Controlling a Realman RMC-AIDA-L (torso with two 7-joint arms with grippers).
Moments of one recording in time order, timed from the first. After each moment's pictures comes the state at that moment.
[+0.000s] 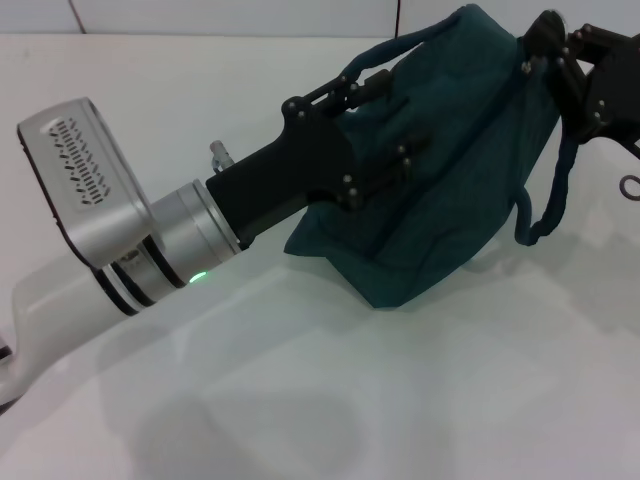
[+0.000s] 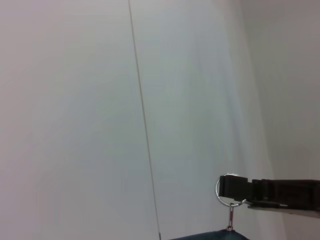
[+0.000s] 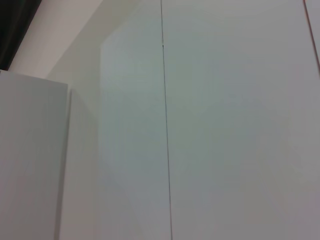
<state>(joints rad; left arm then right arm) -0.54 -2.11 1.84 0.29 0.38 1.38 -0.47 0.44 2.02 -1.40 -0.44 -0.66 -1.50 0.74</state>
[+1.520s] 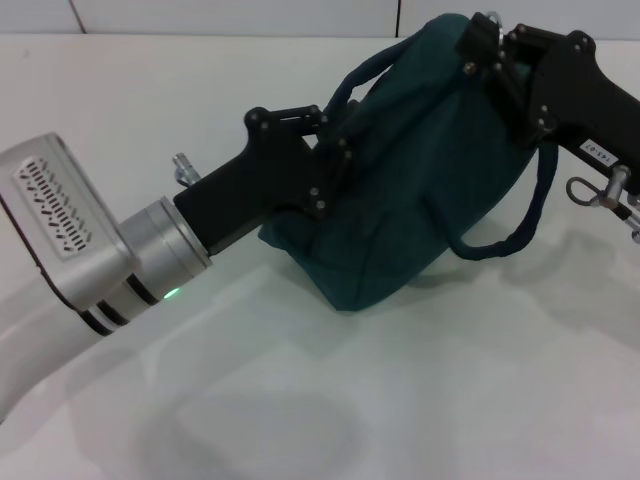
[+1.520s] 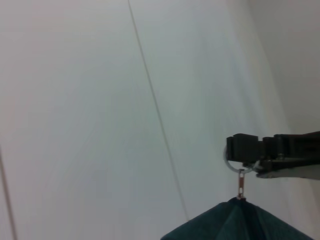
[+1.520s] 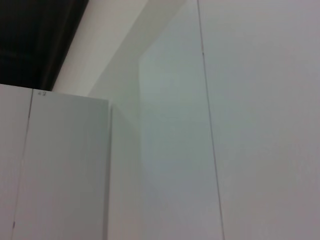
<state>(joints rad) -0.48 -2.09 1.87 0.28 0.31 1.39 -0.29 0.49 2.03 -1.61 -0.43 -0.52 -1.52 0.74</state>
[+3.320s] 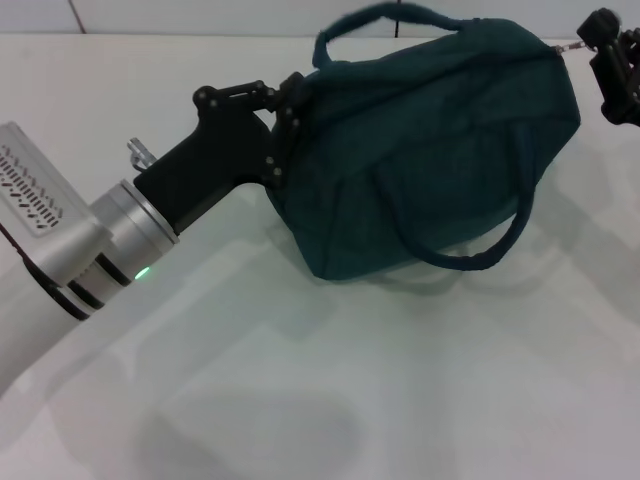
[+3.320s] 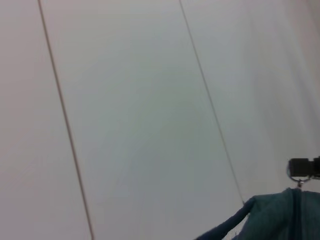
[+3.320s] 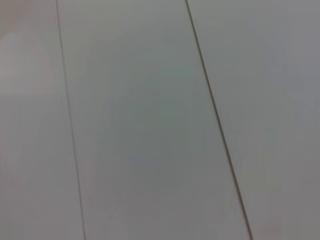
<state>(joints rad) -0.49 -2.09 1.78 0.23 0.28 1.37 -0.26 0.48 2.02 -1.55 -0.24 -0.30 -1.46 0.71</state>
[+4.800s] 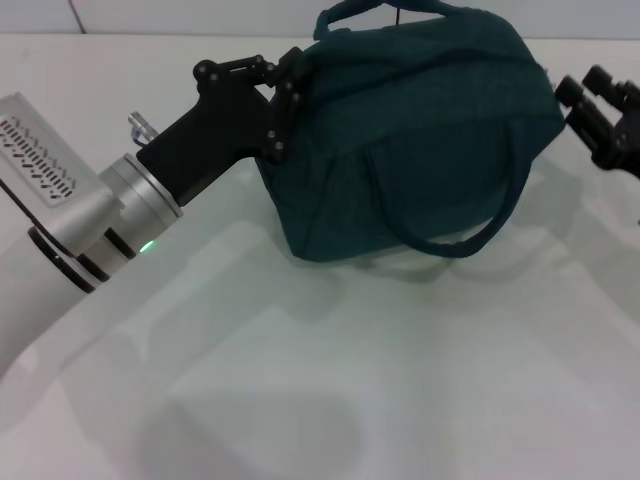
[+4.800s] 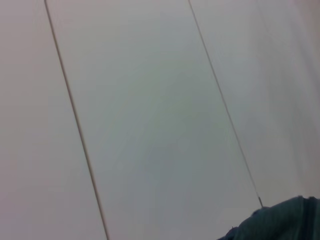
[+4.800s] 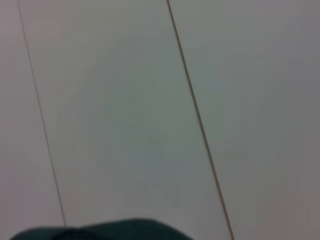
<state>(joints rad) -0.53 -2.09 1.74 0.23 0.29 1.33 -0.23 0.44 2.01 -1.57 -0.23 -0.34 -1.31 0.74</state>
